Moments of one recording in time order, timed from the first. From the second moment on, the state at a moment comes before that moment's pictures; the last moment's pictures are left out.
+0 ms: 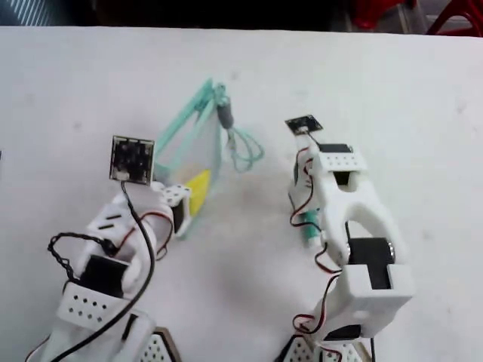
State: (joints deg) left arm 10.5 -70.2 71.6 39.0 10.1; right arm -6.2 11.1 24.8 60.6 18.1
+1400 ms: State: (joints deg) left arm 10.5 -70.2 71.6 39.0 9.6; right arm -19.6 -73.4 52.7 41.4 16.0
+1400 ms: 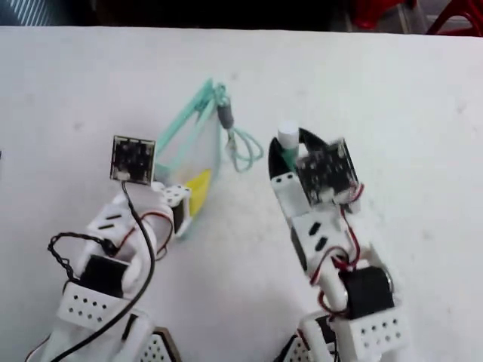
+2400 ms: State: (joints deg) left arm 10.5 -70.2 71.6 39.0 9.6; right arm -17.2 -102.5 92.8 25.8 24.1
